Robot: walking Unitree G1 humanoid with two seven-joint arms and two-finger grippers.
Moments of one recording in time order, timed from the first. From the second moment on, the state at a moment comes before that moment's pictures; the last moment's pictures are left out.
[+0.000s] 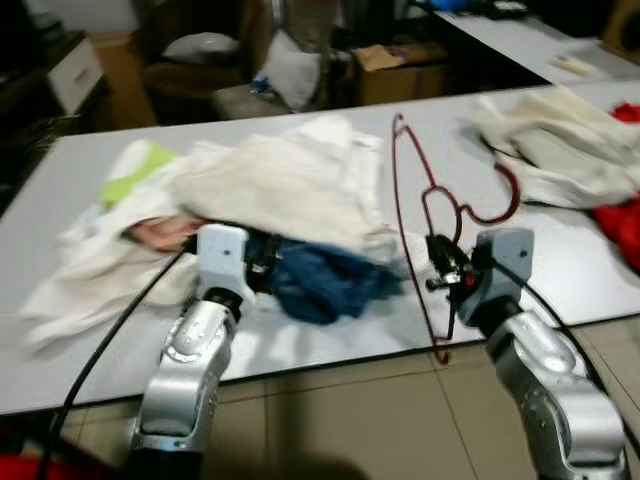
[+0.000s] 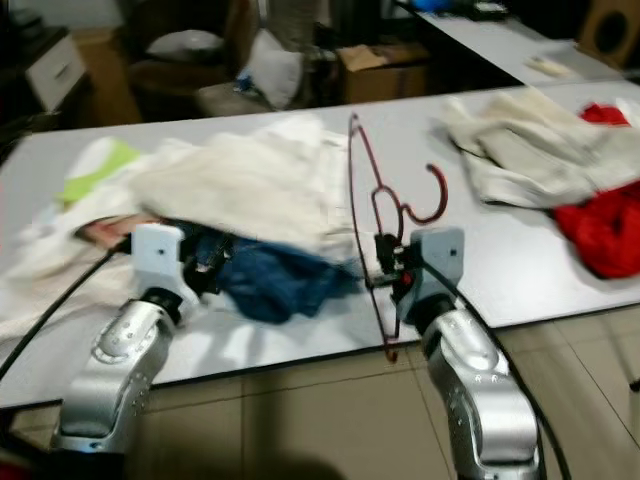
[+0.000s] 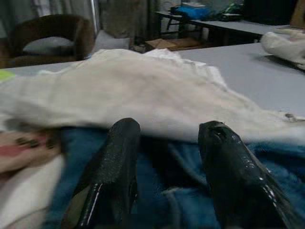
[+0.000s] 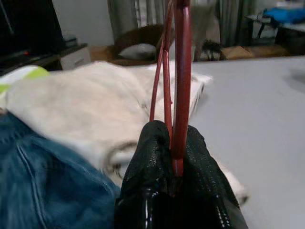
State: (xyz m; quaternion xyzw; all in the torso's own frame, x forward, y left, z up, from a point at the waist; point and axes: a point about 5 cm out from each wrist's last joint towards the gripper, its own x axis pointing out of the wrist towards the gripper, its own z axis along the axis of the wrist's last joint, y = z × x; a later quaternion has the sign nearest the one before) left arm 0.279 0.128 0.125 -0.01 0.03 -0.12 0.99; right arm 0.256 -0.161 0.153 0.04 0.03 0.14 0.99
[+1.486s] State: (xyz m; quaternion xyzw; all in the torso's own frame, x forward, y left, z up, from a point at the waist) left arm 0.274 0.108 0.094 -0.09 0.12 -0.21 0.97; right arm 0.251 -0.176 0.146 0.05 0.05 0.11 0.99
